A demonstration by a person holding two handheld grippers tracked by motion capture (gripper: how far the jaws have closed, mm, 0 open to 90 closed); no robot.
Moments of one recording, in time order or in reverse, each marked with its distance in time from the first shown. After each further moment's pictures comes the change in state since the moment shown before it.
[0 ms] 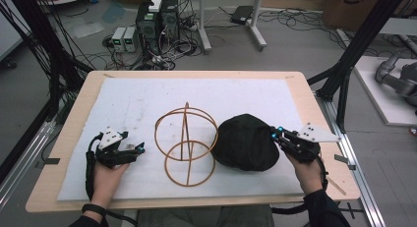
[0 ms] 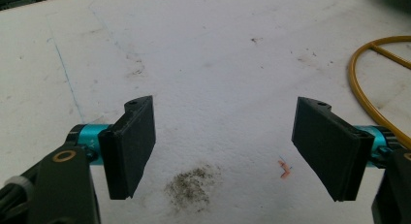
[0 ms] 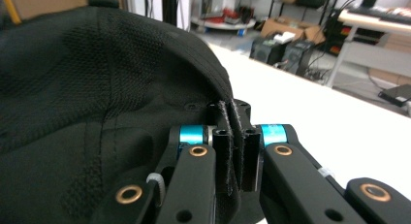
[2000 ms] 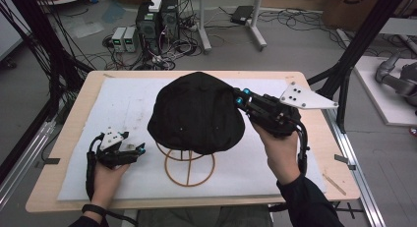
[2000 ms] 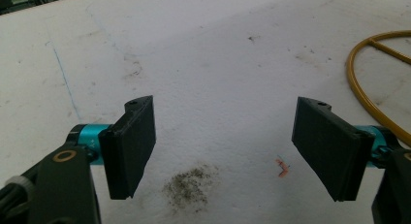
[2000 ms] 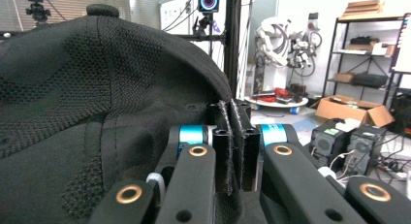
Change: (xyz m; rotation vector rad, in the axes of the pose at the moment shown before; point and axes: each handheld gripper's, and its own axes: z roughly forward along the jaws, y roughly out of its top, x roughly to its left) left arm -0.002 0.000 0.000 0.003 0.001 0.023; right arm 0.088 0.157 0.026 -0.274 0.225 0.026
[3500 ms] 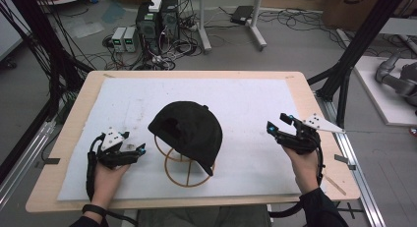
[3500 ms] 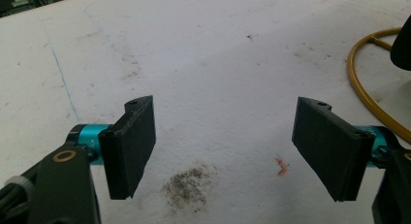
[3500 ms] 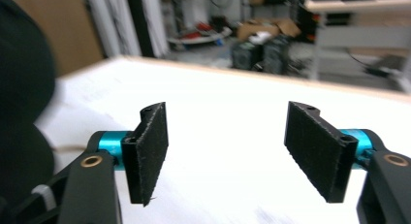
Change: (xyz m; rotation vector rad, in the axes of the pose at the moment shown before) left arm -0.001 0.000 0.000 0.006 0.002 0.020; right arm -0.102 -0.148 -0.079 0.222 -0.355 0.155
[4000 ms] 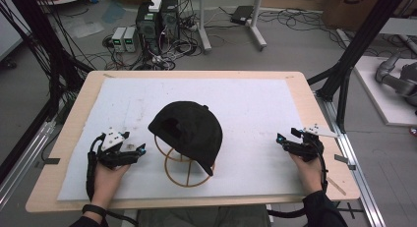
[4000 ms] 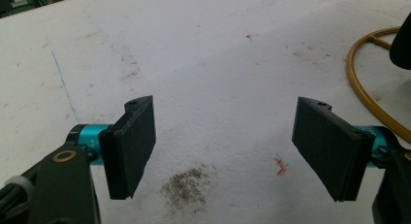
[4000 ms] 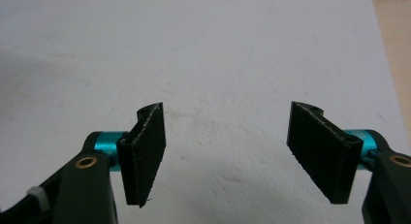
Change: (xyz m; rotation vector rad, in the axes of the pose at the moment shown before) left arm 0.000 0.000 0.000 0.002 -0.002 -0.001; right arm -0.050 -0.056 0.006 0.228 -0.166 0.072
